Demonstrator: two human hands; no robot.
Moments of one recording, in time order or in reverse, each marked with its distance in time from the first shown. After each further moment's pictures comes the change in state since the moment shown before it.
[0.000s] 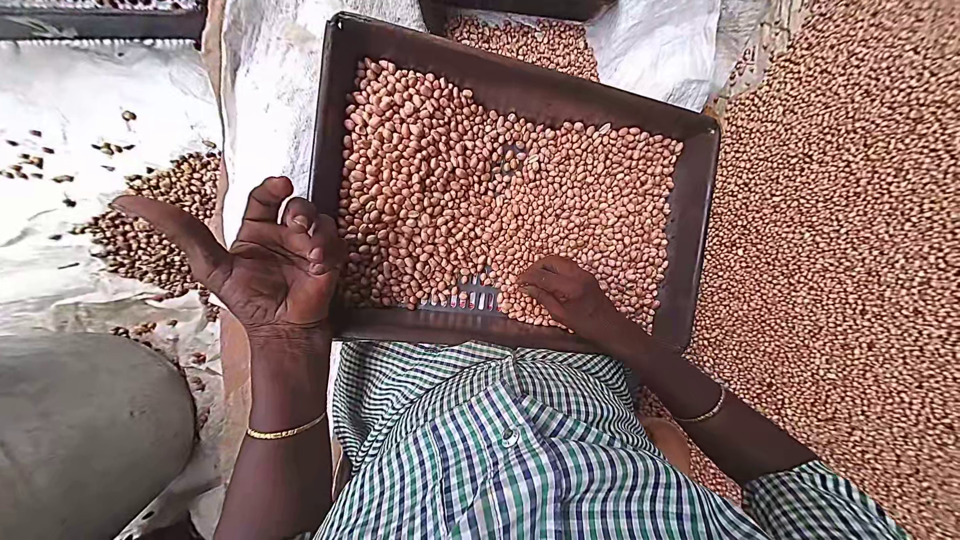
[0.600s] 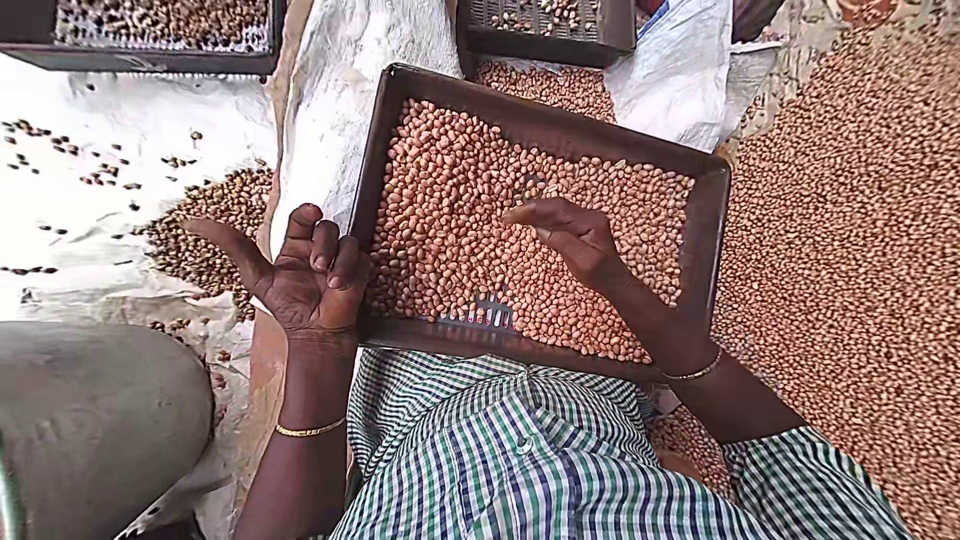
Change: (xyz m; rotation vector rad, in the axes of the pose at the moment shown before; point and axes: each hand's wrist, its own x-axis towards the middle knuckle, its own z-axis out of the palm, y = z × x) left_hand 0.005 0.000 -0.005 -0.158 -0.032 0.079; right_hand 0.093 0.006 -0.026 0.723 0.043 -0.112
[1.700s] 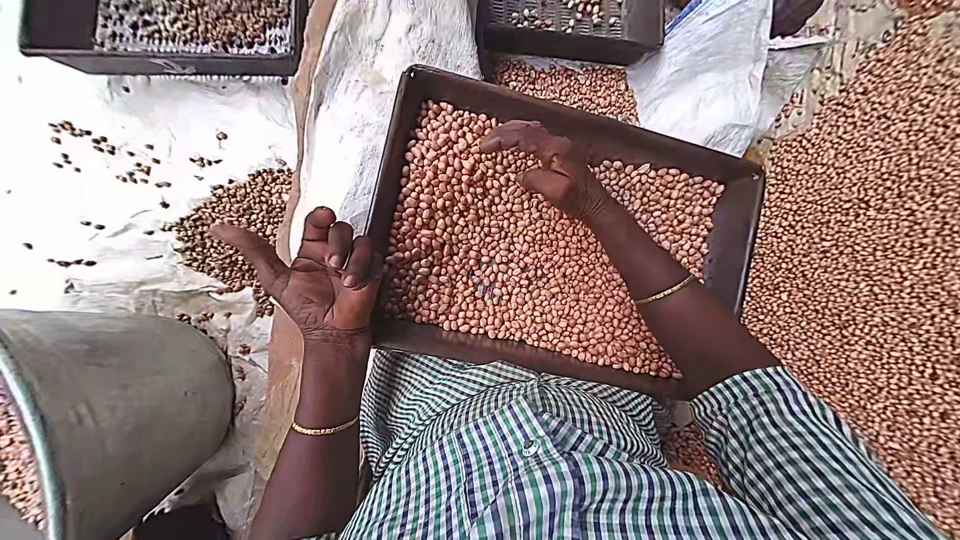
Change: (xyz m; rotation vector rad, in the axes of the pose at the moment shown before) left_hand 0.005 0.000 0.006 -0.028 0.096 0.017; right_hand 0.091 0.056 -0.014 -0.287 -0.188 -0.189
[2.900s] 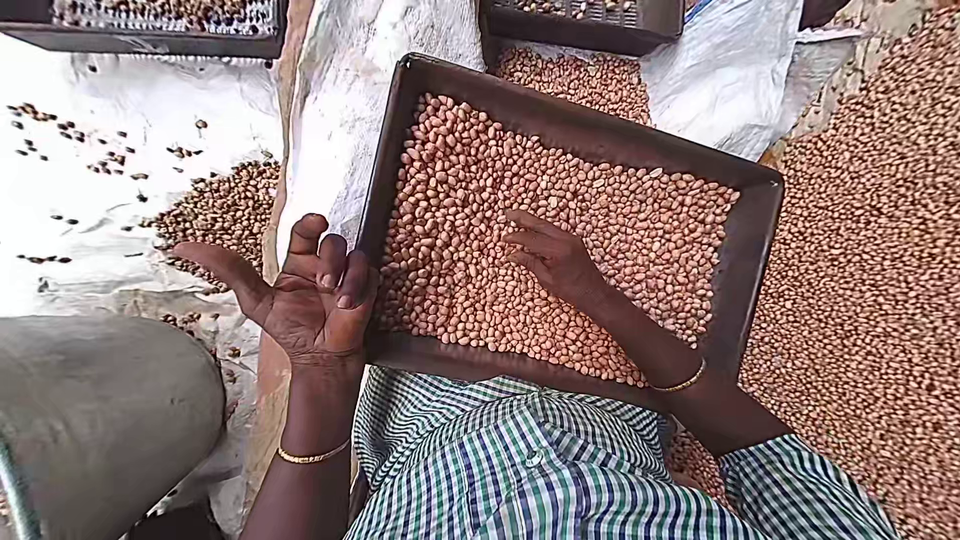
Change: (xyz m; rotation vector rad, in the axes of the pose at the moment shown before) left_hand 0.004 0.003 0.005 -0.042 0.056 -0.019; right_hand -0.079 -0.050 0.044 -0.298 -0.014 0.320
